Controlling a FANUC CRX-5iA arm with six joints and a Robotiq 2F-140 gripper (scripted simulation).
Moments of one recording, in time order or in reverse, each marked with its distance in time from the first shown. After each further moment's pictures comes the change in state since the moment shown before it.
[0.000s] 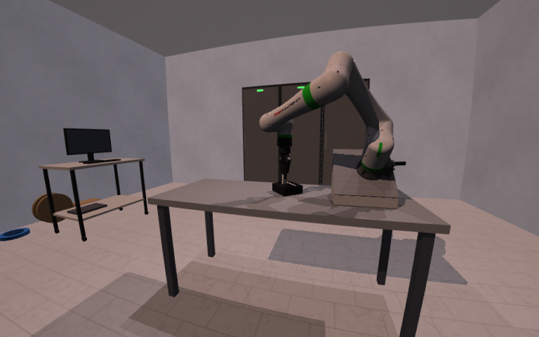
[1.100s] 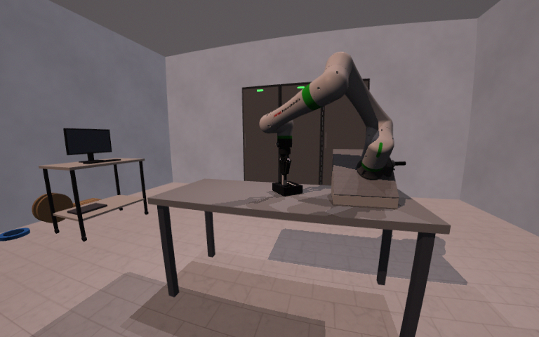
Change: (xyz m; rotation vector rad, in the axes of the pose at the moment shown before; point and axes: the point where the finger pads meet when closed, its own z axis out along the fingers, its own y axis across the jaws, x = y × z) arm 0.000 0.000 0.006 0.000 0.000 0.000
